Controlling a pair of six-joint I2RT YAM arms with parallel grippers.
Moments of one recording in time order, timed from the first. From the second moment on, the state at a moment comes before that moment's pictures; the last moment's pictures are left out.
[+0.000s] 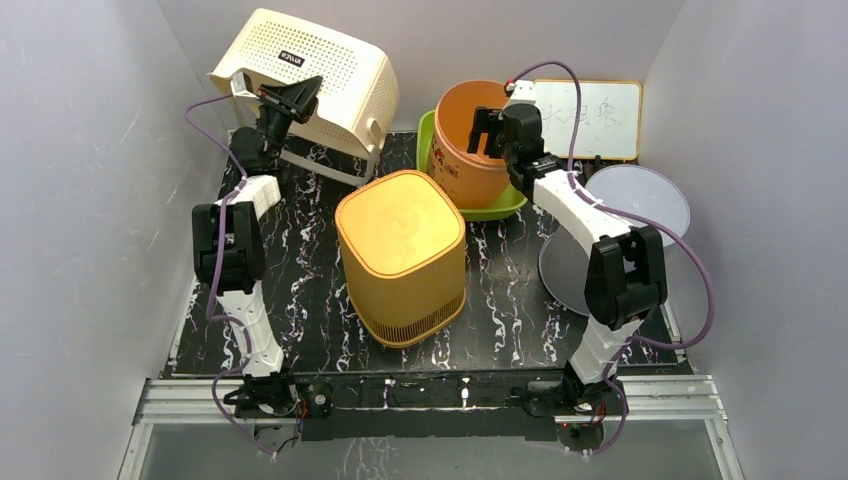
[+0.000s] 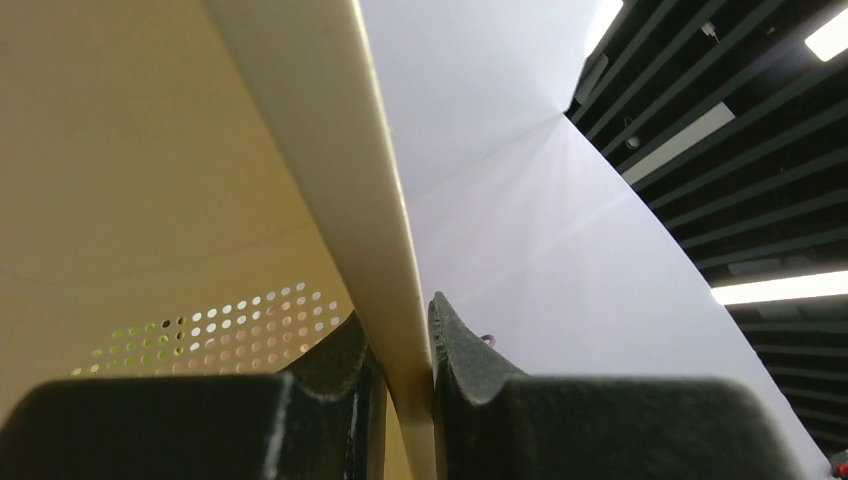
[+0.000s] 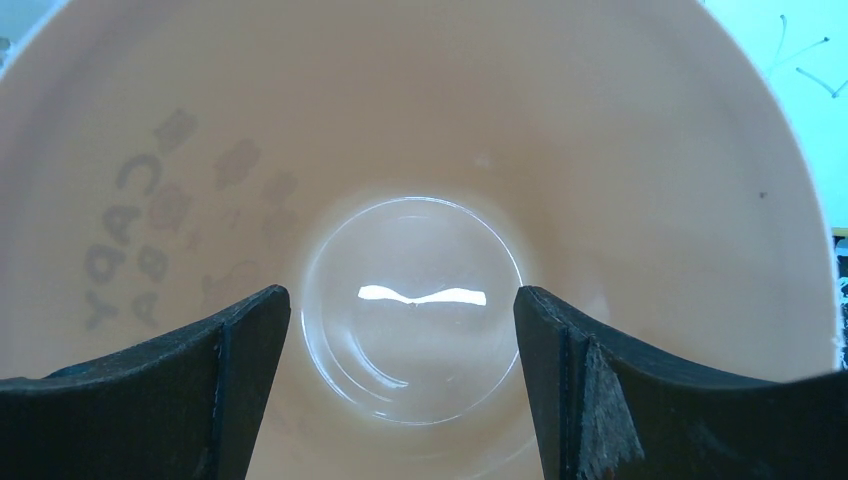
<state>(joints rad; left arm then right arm) 0.05 2.07 1.45 1.26 0.53 -1.63 0.31 1.77 1.46 -0.01 0.16 0.24</state>
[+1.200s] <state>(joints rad) 0.06 2.02 1.21 1.33 0.77 -1.43 0.31 1.67 1.47 -0.01 0.13 0.21</state>
